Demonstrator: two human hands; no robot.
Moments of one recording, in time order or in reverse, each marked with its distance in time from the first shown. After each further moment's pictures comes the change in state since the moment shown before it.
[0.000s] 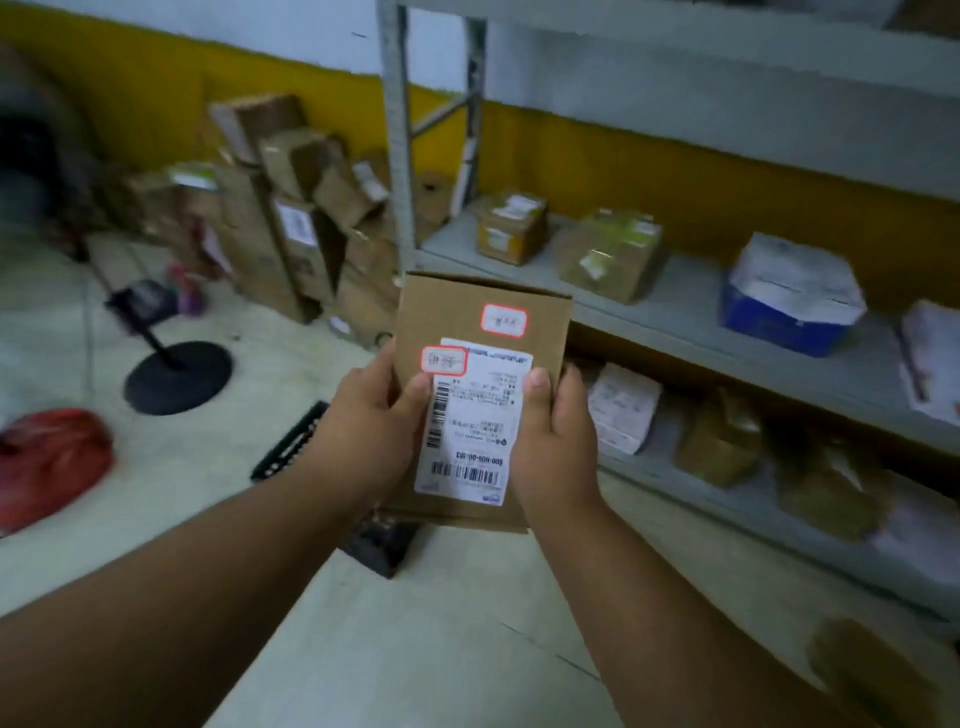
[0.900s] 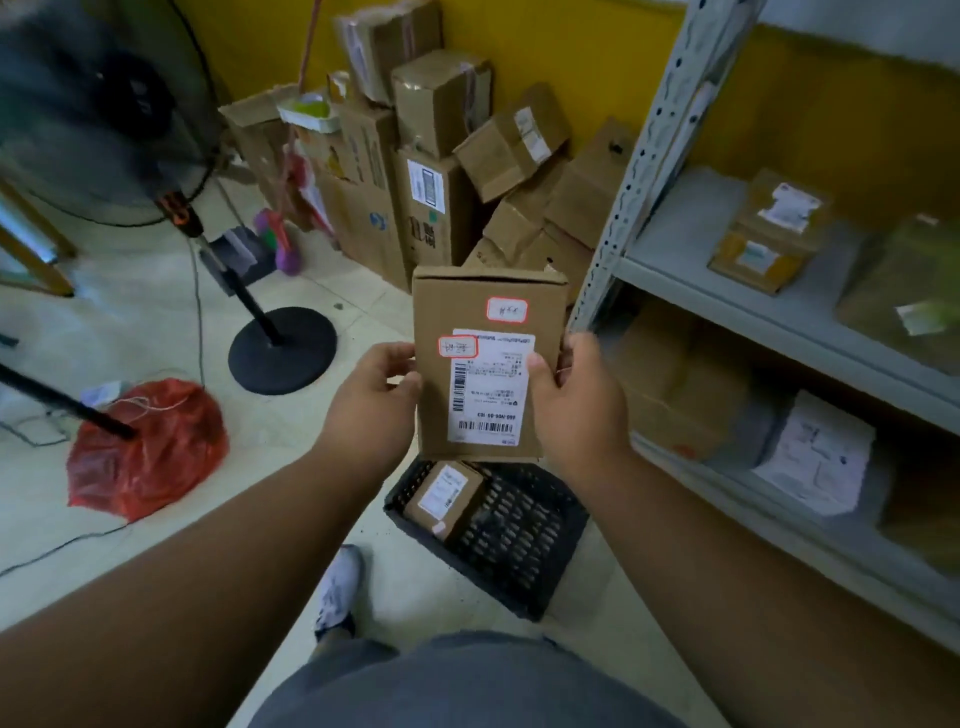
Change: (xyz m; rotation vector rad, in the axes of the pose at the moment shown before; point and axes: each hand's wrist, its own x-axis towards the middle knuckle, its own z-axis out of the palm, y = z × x) left_hand 0.347 -0.208 -0.231 -0.110 0.075 -0.327; right_hand 0.214 0.007 0.410 -0.463 -0.165 0.090
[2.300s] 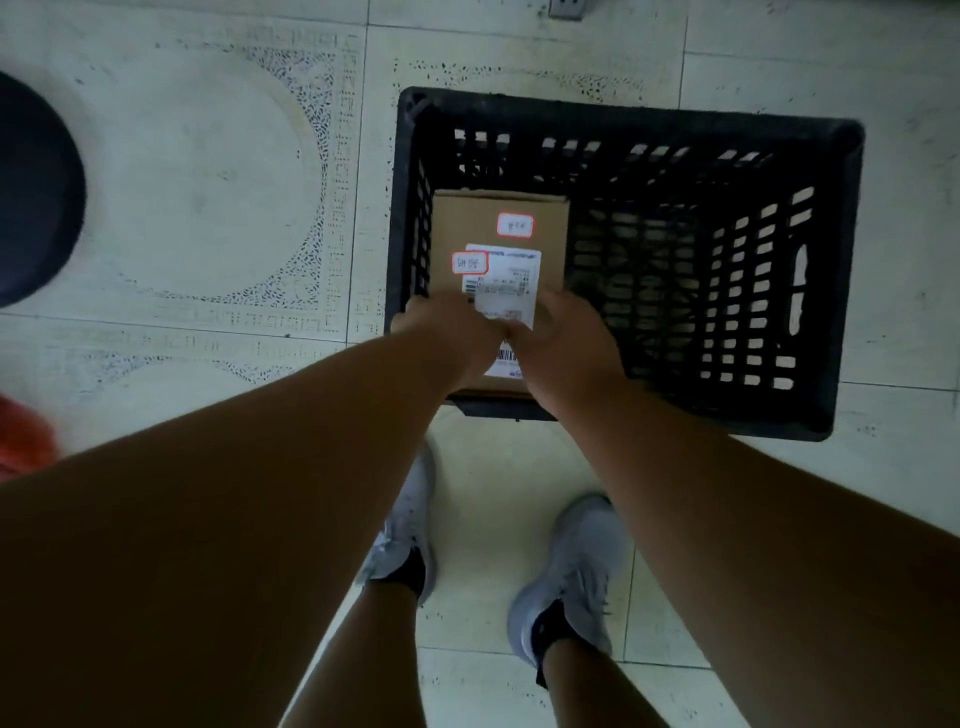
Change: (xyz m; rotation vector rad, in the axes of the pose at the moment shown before) left_hand 0.302 -0.523 0.181 0.997 -0.871 -0.169; right_hand -0.009 0.377 0.518 0.056 -0.165 0.656
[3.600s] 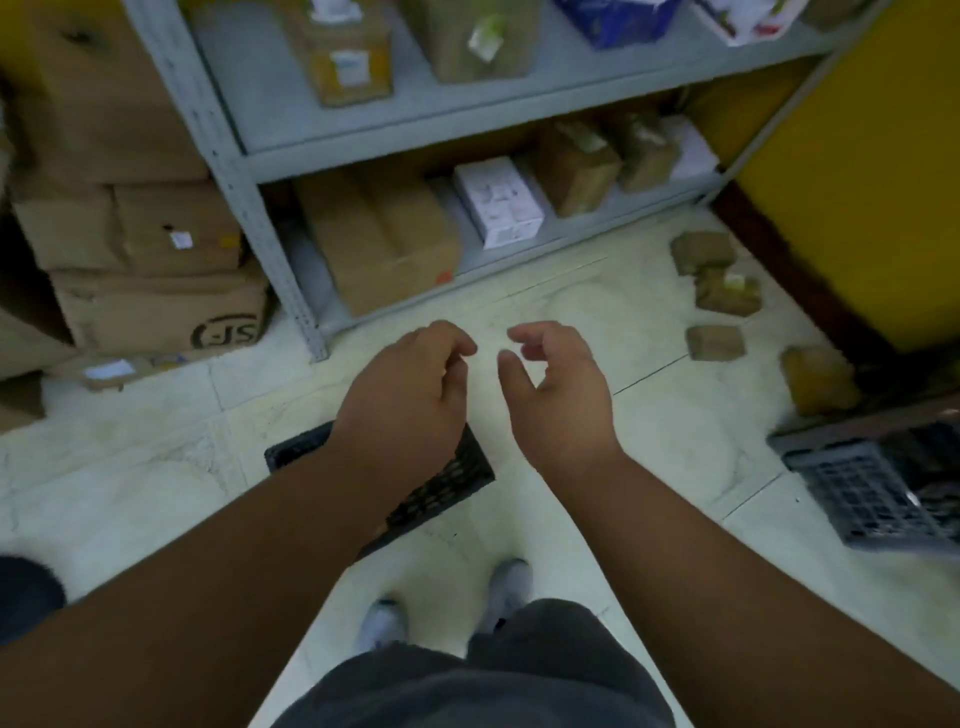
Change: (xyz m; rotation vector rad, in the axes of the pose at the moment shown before) left_hand -0.514 0.275 -0.175 0.177 0.358 1.220; right_hand -0.403 -0.226 -0.428 0.204 0.884 -0.080
